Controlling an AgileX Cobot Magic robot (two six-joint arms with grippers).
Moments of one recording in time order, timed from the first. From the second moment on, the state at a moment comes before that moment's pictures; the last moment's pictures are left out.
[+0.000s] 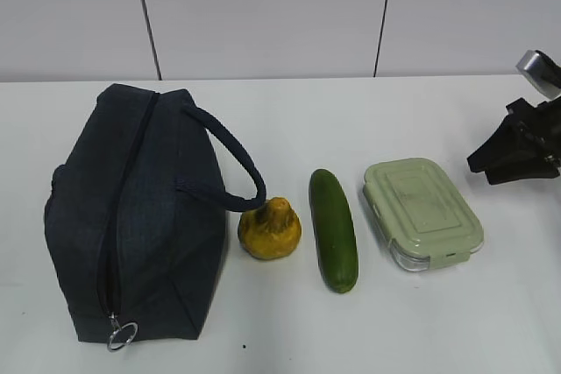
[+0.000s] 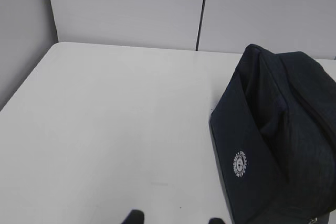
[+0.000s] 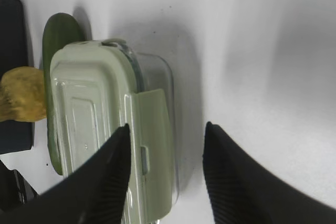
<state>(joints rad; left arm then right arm) 0.05 -0.02 -0.52 -0.07 1.11 0.06 -0.36 2.09 -1.40 0.85 1.19 -0.82</state>
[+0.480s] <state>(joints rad) 0.05 -0.02 -0.52 -0.07 1.11 0.06 -0.36 2.09 -1.41 0.71 1.19 -0.74</state>
